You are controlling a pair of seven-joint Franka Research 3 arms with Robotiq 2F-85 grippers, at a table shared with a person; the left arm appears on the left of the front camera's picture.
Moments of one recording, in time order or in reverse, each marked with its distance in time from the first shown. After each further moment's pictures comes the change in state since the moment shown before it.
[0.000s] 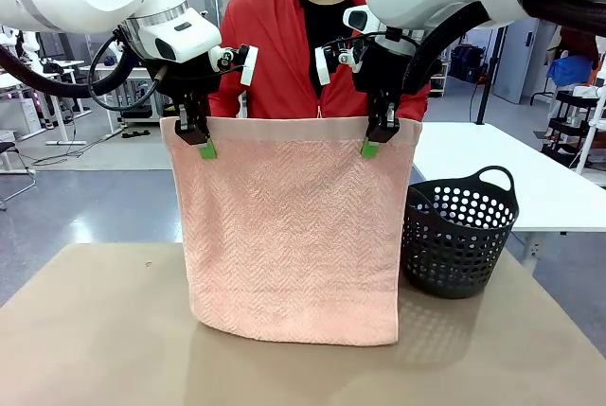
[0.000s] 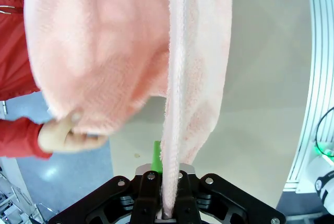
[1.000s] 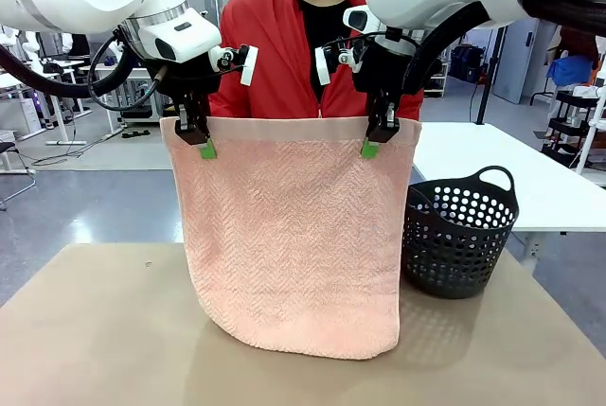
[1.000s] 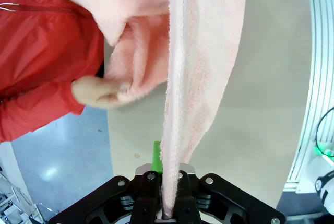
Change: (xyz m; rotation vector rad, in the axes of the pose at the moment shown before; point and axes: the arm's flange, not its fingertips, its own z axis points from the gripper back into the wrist) left arm 0.000 0.000 0.000 0.000 0.000 0.000; right arm 0.000 0.000 0.000 0.000 0.000 0.000
